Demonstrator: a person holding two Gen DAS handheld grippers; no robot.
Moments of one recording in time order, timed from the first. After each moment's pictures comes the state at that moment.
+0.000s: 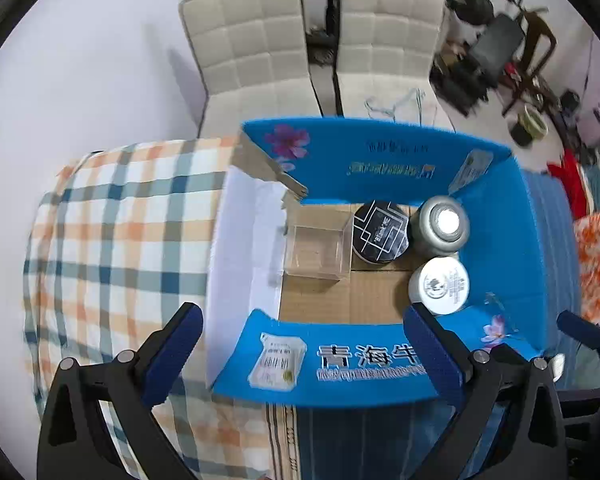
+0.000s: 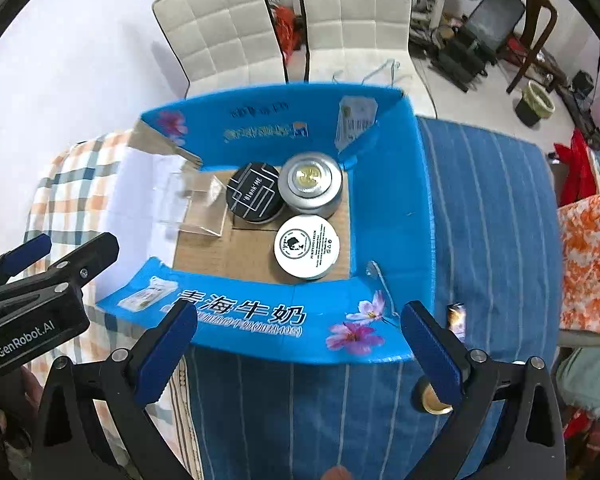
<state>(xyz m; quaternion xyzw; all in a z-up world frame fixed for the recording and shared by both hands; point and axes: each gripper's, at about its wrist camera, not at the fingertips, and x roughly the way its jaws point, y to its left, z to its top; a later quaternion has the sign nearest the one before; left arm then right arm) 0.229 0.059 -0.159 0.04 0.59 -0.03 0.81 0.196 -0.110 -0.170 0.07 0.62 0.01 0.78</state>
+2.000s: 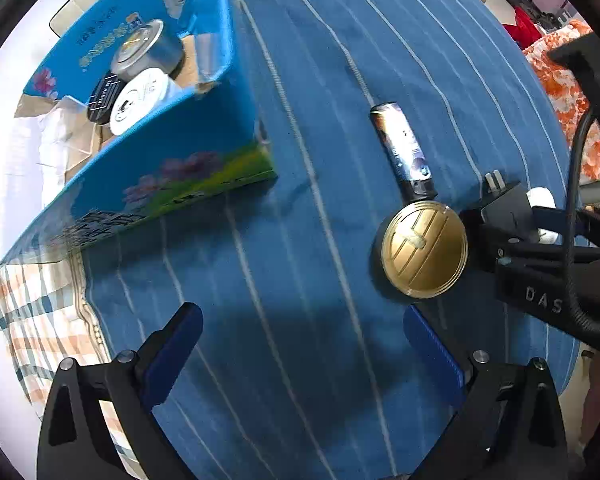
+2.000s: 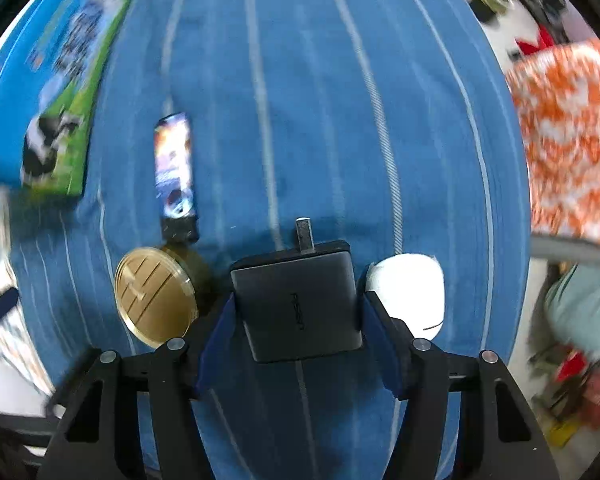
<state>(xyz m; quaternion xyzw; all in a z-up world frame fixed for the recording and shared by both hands) 0.082 -0.205 -0.289 0.17 0.68 -0.11 0.71 0.062 -0.375 -0.349 0.12 0.72 -0.06 0.68</state>
